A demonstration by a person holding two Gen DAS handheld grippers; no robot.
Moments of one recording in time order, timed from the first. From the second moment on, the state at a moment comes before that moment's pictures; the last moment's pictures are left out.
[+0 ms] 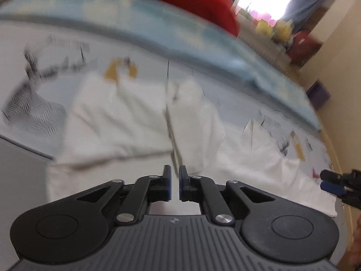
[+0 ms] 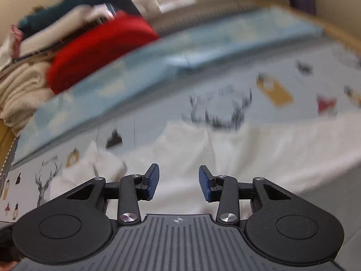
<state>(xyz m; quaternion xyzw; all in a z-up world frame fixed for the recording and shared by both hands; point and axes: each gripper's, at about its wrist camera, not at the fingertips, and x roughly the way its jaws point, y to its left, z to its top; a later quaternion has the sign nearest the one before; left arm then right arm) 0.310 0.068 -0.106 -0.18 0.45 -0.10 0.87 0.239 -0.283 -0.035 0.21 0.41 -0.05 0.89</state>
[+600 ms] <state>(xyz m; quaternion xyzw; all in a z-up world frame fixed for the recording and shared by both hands) 0.345 0.115 -0.092 -0.13 0.43 -0.03 0.89 0.264 -0.283 -0.057 0.17 0.47 -0.04 0.87</state>
